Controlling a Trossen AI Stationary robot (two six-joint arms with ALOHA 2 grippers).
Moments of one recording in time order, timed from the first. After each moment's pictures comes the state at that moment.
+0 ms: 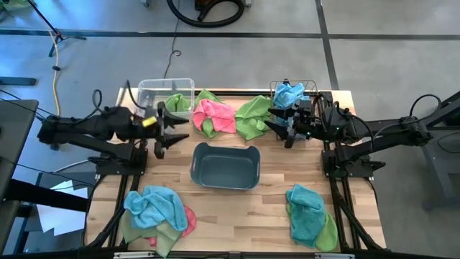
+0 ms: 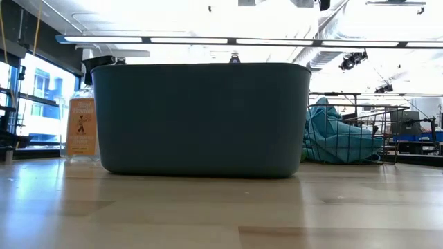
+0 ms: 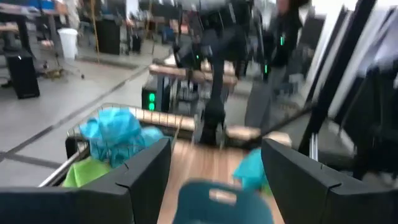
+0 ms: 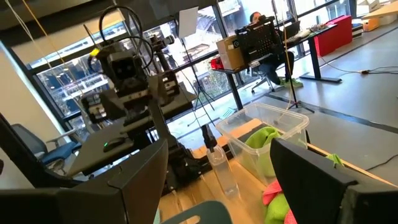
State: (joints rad) left arm -0.11 0.73 0.86 -0.18 -0.23 -0.12; right arm 0.07 0.94 0.89 0.08 0.36 0.36
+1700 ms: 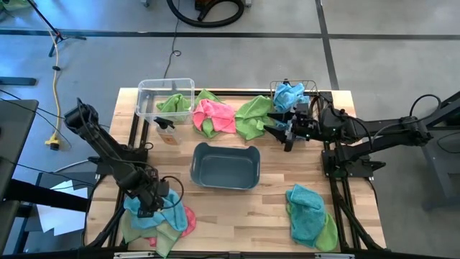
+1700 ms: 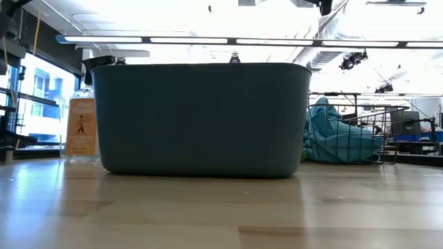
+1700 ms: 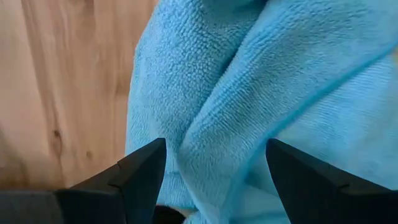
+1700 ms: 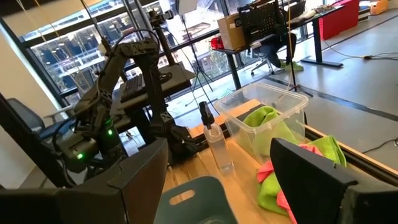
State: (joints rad) left arm -0.83 1.28 0.77 -0.94 0.05 -0.89; right arm 0.07 0.94 0.89 -0.01 0.32 0.36
